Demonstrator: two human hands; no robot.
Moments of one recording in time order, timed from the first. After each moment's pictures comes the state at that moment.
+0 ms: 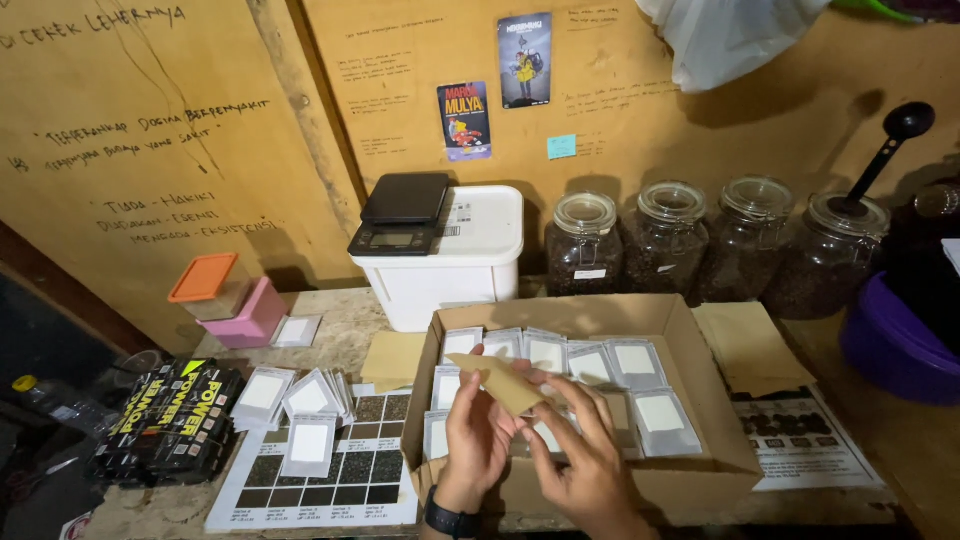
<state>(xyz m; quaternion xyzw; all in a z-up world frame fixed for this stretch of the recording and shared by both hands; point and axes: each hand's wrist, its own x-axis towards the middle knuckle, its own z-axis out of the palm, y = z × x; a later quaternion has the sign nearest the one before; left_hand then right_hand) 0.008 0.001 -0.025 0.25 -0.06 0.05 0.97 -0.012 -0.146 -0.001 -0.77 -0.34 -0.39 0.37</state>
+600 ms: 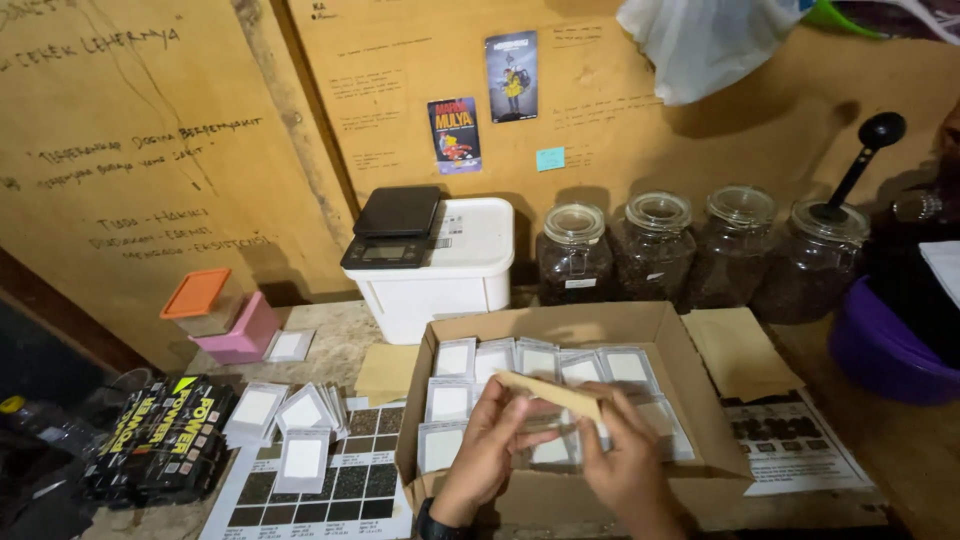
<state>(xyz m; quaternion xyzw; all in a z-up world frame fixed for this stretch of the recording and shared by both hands) 0.006 -0.005 -0.015 0.53 -0.12 -0.02 0.84 0.017 -0.186 -0.025 -0.80 -0.28 -0.29 0.45</state>
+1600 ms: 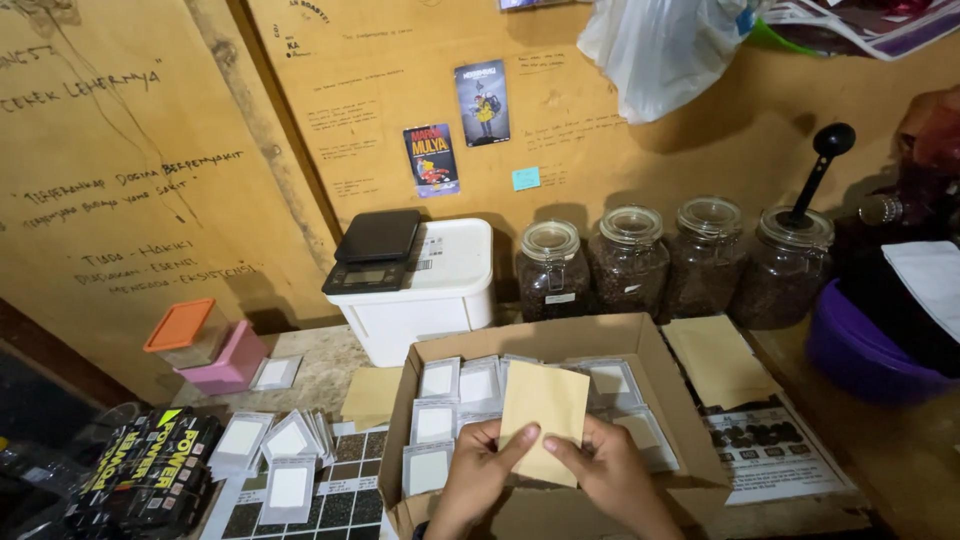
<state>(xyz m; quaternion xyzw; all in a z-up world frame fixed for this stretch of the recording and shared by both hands) 0.000 -0.017 -0.011 0.66 0.02 -0.01 0.75 0.019 -0.199 -0.015 -0.76 -0.09 0.07 0.64</state>
